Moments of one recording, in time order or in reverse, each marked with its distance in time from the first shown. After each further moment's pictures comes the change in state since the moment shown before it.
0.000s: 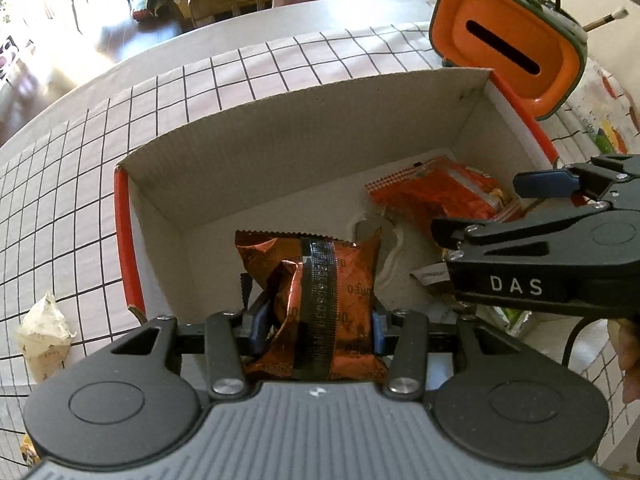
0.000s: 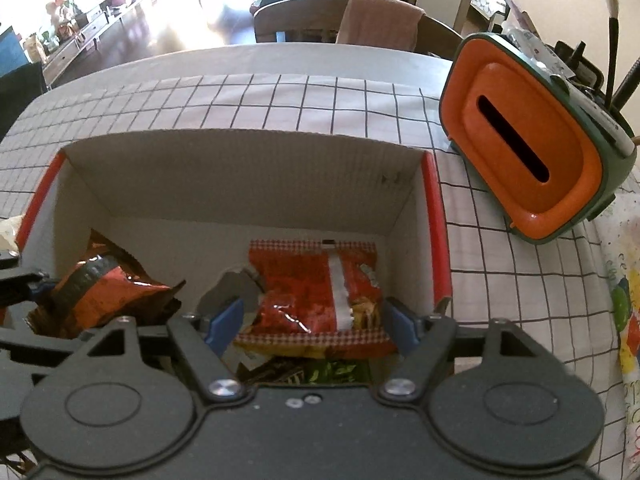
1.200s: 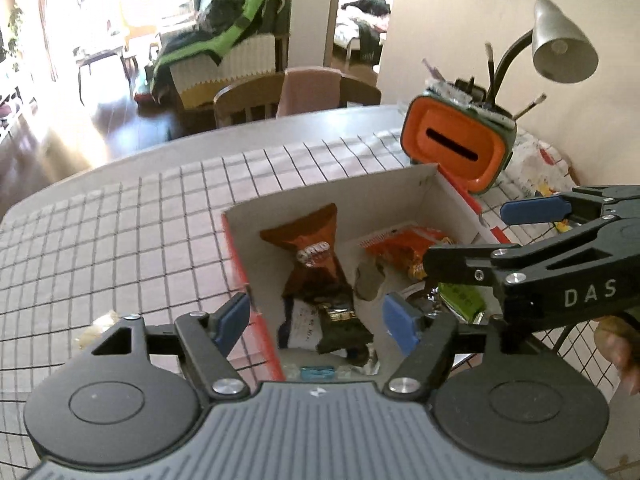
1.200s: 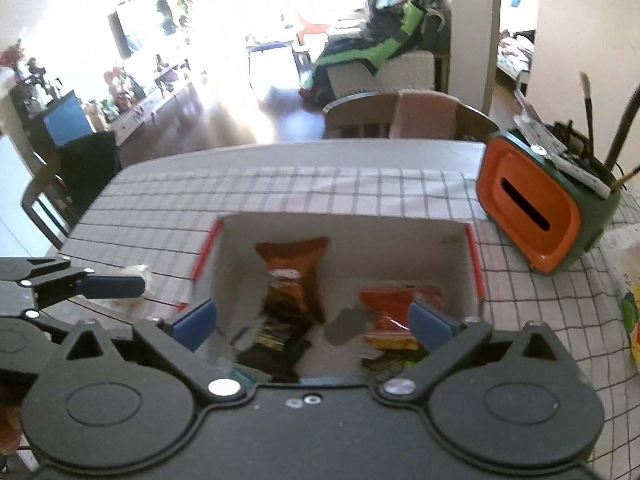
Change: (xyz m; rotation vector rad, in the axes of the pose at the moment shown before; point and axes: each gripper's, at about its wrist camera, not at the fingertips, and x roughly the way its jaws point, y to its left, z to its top) left arm -0.123 0.052 -0.068 0.010 -0.338 -0.075; right arm -0.122 0.051 -0.031 0.009 -0.264 0.173
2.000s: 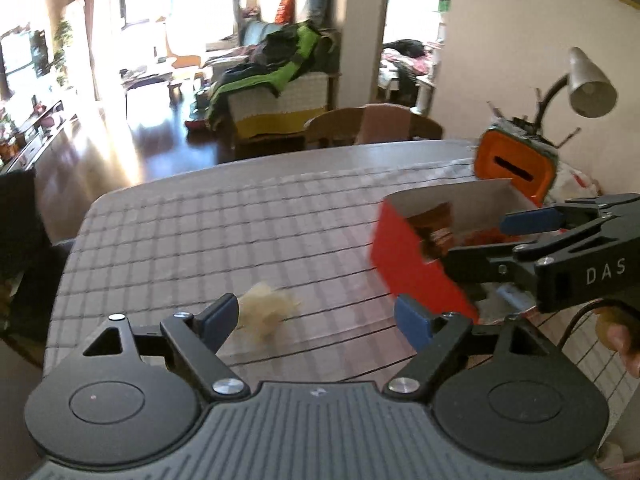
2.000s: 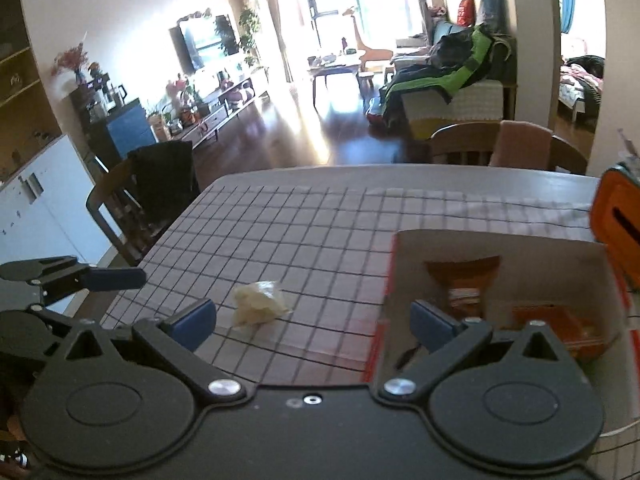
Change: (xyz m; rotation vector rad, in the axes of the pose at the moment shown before) left arm -0.081 0.143 -0.078 -0.050 -0.121 0.089; right arm 0.024 0.141 -0.010 -0.054 -0.069 0.147
